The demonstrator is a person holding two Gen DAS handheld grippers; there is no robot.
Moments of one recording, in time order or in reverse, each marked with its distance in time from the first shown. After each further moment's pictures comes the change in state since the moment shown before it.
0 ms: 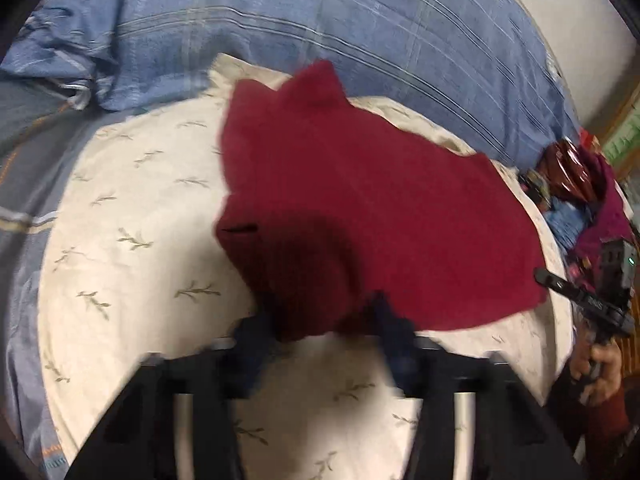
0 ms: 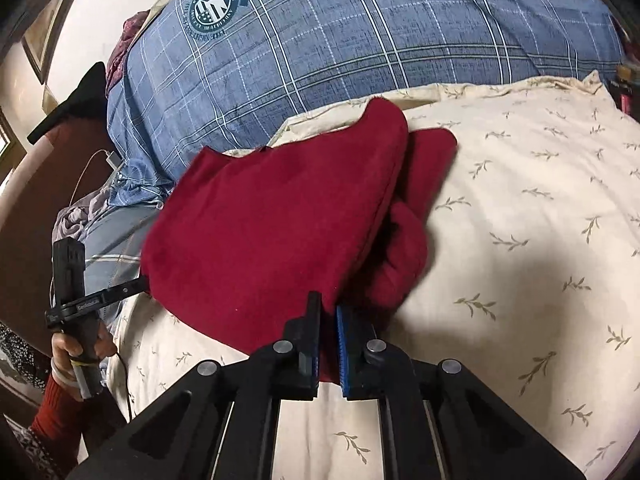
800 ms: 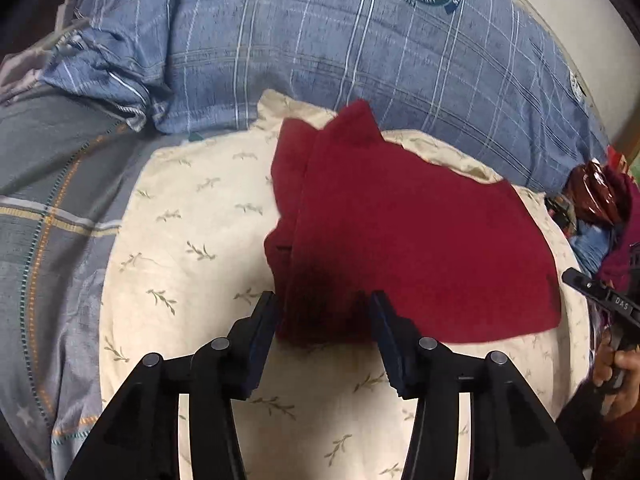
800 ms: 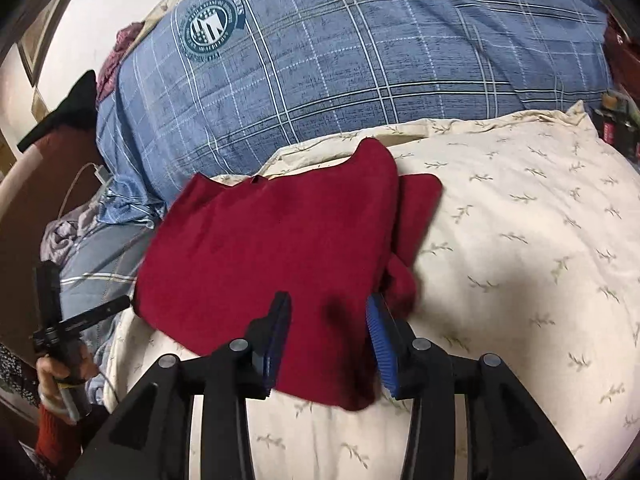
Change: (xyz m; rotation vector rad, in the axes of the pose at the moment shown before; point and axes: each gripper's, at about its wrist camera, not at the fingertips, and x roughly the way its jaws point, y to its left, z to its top) left arm -0.041 -0.010 -0.007 -0.021 -0.125 0.161; right arm -0.007 0.020 0.029 -0.015 -0.036 -0.085
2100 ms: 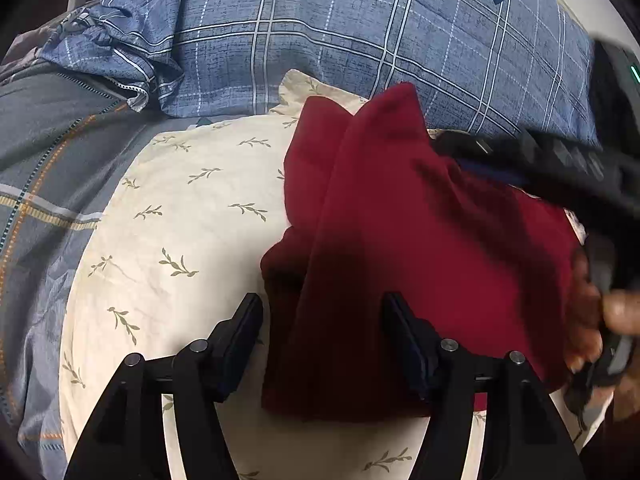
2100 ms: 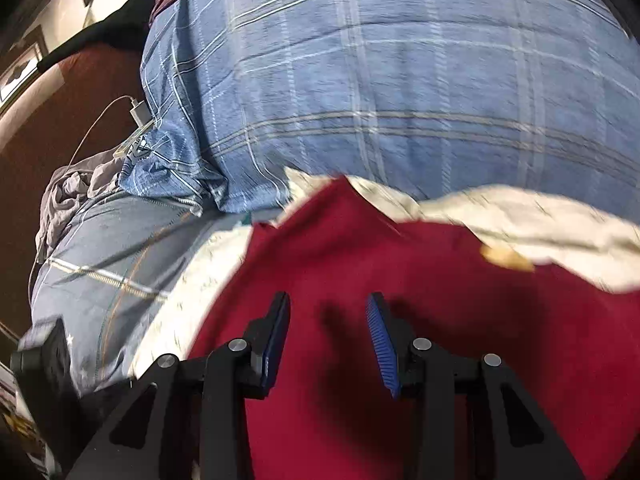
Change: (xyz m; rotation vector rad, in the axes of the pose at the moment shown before) left arm 0.067 -0.003 0.008 -0.083 0.008 0.087; right arm 0.172 0.196 0.075 -0.287 0.072 0.146
